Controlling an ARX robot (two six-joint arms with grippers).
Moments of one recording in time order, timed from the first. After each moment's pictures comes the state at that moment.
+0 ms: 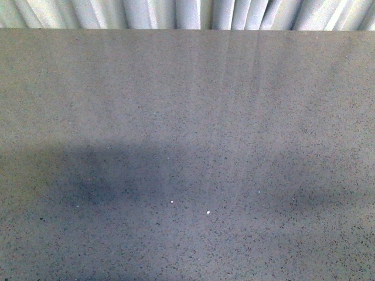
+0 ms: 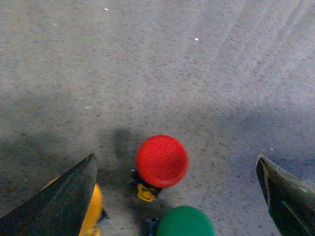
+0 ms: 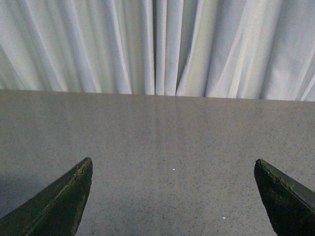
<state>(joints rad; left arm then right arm) 0.51 1.37 0.17 0.64 0.63 0.19 0.00 0.00 0.02 0.00 0.00 0.00</state>
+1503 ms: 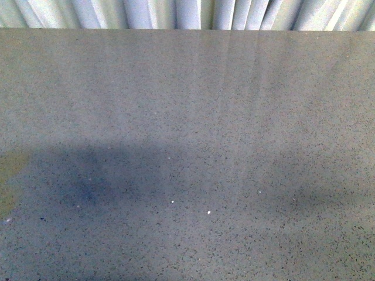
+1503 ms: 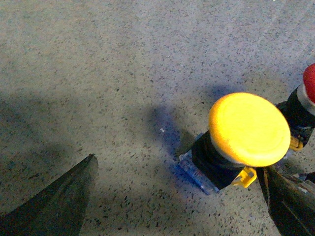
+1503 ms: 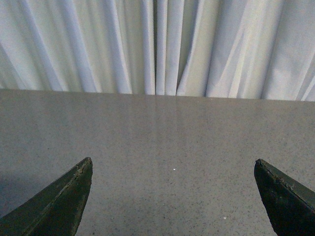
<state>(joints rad) 0.85 1.89 0.28 0.88 0.86 0.54 0.00 0.00 0.02 0.00 0.00 0.00</state>
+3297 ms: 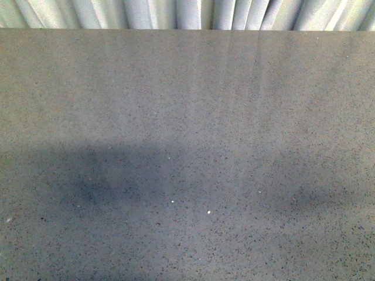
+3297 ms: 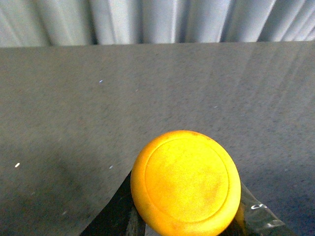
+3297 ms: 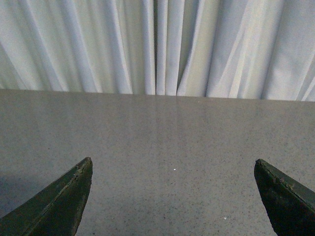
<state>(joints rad) 0.54 1.36 0.32 0.70 0.75 0.21 0.00 0.00 0.02 0.00 0.00 0.00</state>
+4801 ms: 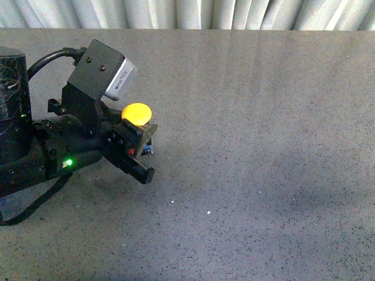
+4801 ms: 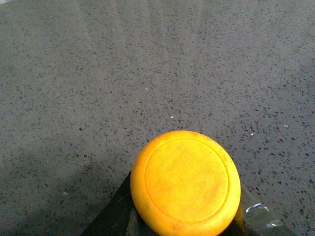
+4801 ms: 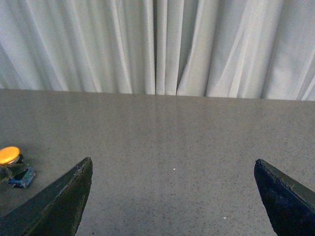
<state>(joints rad) -0.35 2.10 0.61 1.08 0.32 0.19 0.00 0.00 0.02 0.00 0.00 0.00</state>
